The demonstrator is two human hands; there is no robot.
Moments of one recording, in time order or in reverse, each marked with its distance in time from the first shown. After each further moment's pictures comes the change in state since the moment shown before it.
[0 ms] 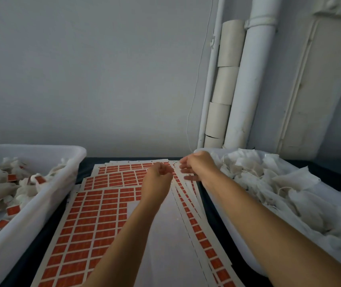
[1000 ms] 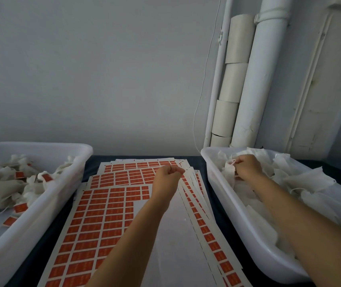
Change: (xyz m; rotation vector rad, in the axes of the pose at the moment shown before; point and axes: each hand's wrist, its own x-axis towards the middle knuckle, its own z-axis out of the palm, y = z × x) left_hand 0.010 -0.006 0.010 -0.170 -0.093 -0.084; right_hand 0.062 0.058 -0.089 -0.395 0.296 -0.101
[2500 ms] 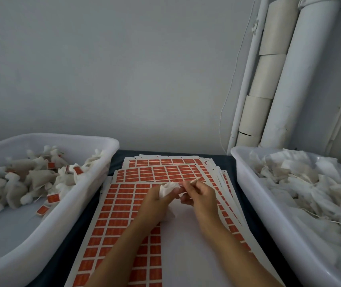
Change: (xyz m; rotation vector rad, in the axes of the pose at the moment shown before) left_hand -0.011 -0.068 -0.084 0.132 0.051 0.112; right_hand -0.134 -0.049 0.146 0.693 -0.290 -0.165
